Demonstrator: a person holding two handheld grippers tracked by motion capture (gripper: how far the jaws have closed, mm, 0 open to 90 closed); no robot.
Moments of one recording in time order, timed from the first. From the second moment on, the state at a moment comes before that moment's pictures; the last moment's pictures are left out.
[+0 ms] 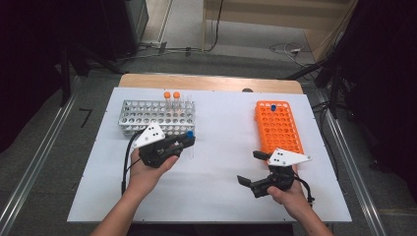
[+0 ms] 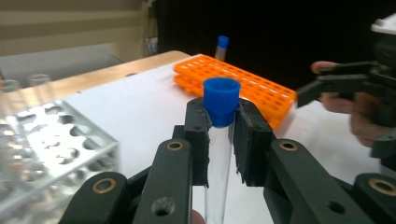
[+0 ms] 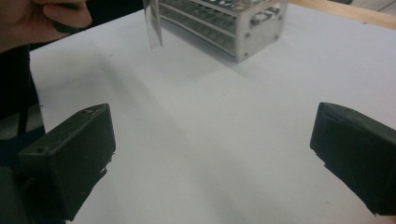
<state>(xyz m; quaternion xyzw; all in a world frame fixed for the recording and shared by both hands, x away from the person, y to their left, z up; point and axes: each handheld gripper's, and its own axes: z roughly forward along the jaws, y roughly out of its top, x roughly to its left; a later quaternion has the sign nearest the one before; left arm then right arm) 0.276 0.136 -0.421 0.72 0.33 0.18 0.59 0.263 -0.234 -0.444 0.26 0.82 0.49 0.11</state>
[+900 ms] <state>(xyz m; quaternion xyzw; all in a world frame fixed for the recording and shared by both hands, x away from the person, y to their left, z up) 0.349 0.188 -0.402 0.66 0.41 0.25 0.58 0.275 -0.316 -0.463 0.35 0.79 0.49 0.15</state>
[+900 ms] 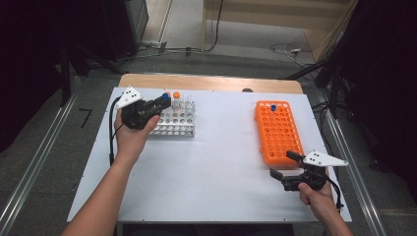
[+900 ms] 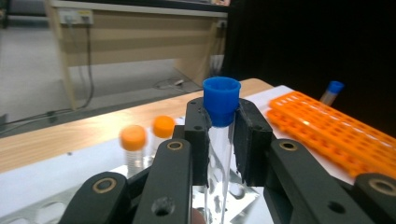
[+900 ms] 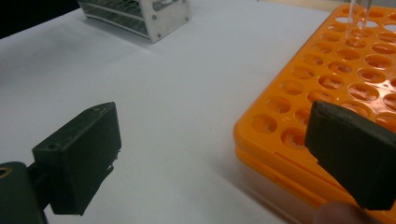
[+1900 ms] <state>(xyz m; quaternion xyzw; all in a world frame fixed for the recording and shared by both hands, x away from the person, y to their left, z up) 0.415 0.208 -0.415 0.61 0.50 0.31 0.53 0.280 -0.324 -0.471 0.36 0.78 0.48 0.16</state>
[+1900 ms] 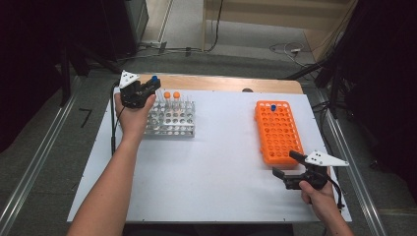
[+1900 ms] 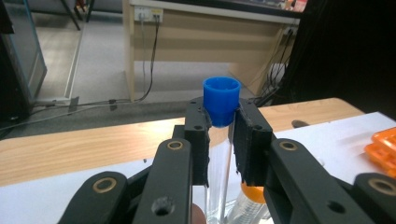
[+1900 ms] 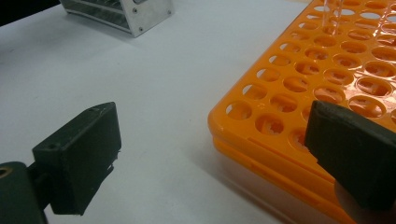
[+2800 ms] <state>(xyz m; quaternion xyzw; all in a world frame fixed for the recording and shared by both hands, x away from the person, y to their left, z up) 0.406 0.195 -0.437 0.66 0.48 0.31 0.48 0.280 -0.321 -0.473 0.36 0.79 0.48 0.16</state>
